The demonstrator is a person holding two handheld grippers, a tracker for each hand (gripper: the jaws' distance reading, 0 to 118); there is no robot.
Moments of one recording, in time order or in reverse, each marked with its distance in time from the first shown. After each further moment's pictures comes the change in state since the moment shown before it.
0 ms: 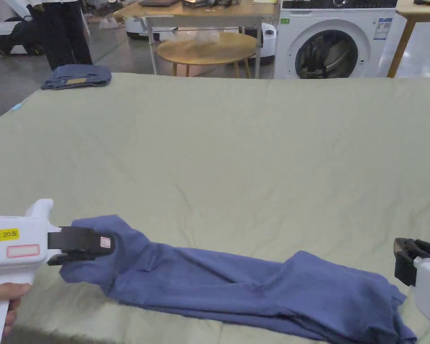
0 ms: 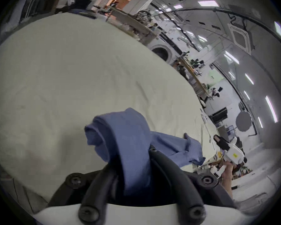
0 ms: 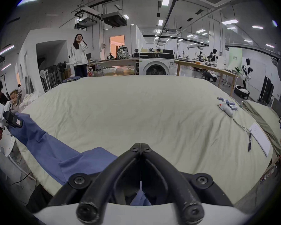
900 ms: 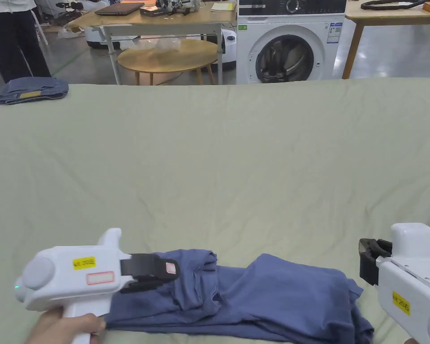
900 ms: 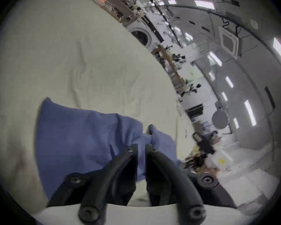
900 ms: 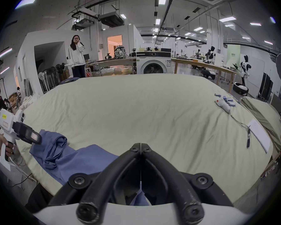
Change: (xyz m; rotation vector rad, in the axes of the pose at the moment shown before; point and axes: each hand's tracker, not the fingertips) left arm 0.055 -0.039 -0.141 -0.157 -0.133 0.032; right arm 0.018 -0.006 0.003 -0.009 -0.009 -0.026
